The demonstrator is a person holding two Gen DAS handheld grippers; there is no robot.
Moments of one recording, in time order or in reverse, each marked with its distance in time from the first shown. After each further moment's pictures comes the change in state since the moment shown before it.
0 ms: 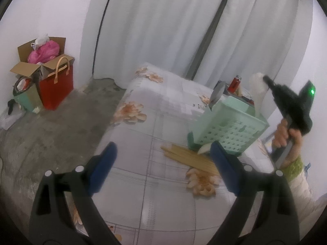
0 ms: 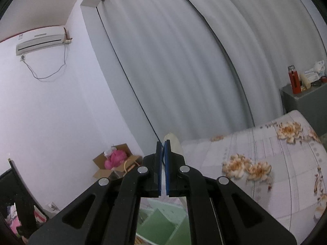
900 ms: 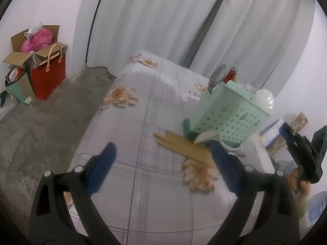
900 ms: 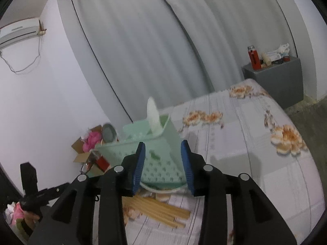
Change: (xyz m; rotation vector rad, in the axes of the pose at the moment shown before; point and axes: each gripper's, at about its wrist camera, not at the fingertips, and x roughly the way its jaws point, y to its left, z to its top) left arm 0.030 -0.004 -0.019 -0.009 0.074 -0.049; right arm -0.112 -0.001 -0.084 0.071 0.121 -0.226
